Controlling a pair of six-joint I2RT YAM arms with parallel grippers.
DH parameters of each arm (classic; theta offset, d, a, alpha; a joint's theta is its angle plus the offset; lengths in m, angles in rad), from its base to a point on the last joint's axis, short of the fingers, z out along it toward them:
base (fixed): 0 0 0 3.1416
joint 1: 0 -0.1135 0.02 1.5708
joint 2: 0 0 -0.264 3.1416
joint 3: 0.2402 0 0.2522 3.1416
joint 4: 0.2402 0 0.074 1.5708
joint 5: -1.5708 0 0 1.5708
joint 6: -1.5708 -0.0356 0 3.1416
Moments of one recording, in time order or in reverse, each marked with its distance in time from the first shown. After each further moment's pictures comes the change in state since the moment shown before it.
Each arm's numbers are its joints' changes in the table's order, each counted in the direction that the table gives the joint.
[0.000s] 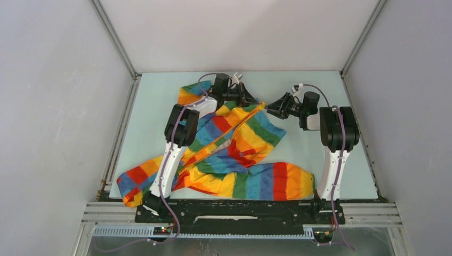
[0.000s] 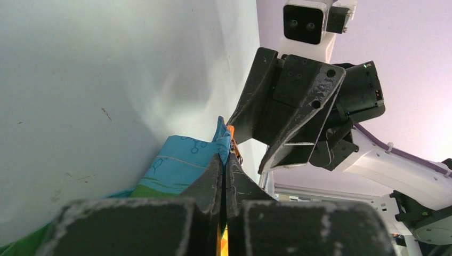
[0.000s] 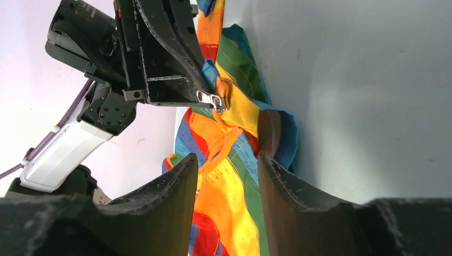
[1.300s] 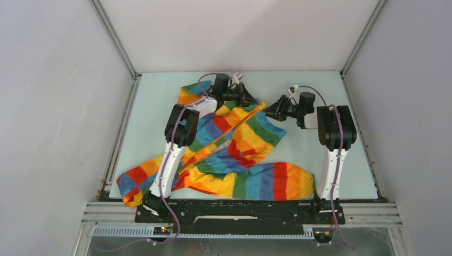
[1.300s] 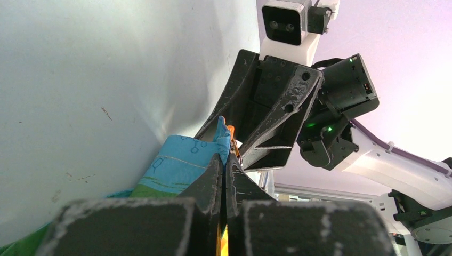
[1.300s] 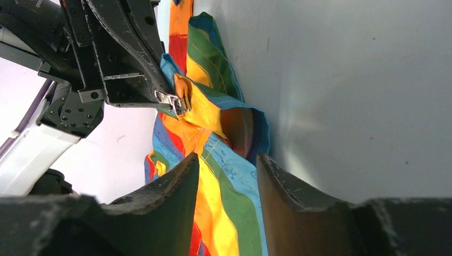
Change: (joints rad) left arm 0.000 0.003 0.000 0.000 -0.003 0.000; right arm -0.027 0.032 0.041 0.141 -0.033 0.110
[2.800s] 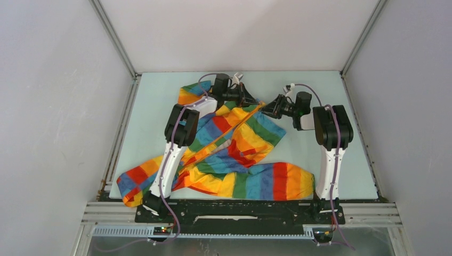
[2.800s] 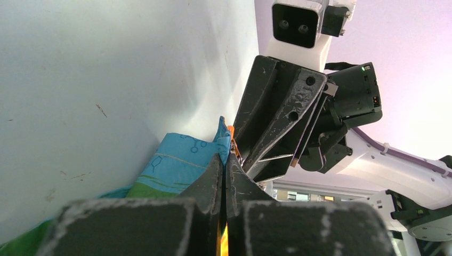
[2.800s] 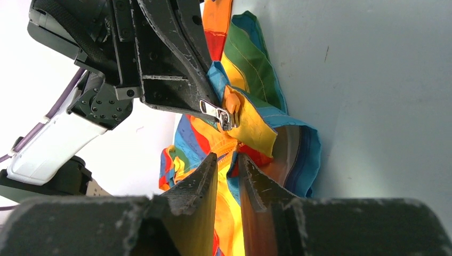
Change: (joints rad) left arm 0.000 0.000 0.000 0.001 -0.017 -0.002; right arm -0.041 0.018 -0.006 -0.196 0.037 -0.127
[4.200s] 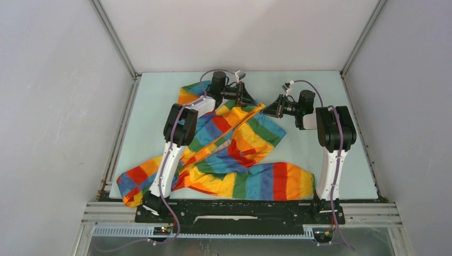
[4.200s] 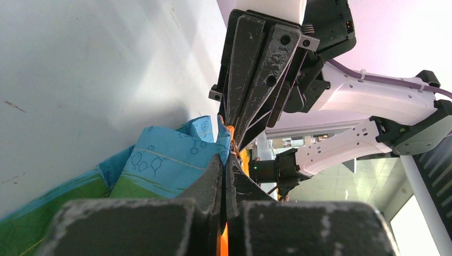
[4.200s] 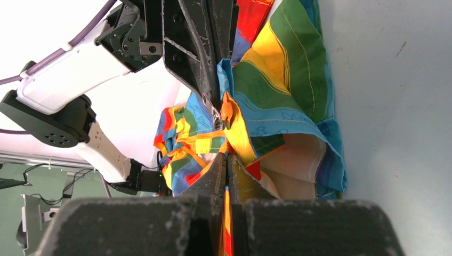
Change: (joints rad) left arm -0.019 0.000 0.001 -0.128 -0.259 -0.020; right arm 0.017 -0.043 -0.014 -0.039 0.191 0.117
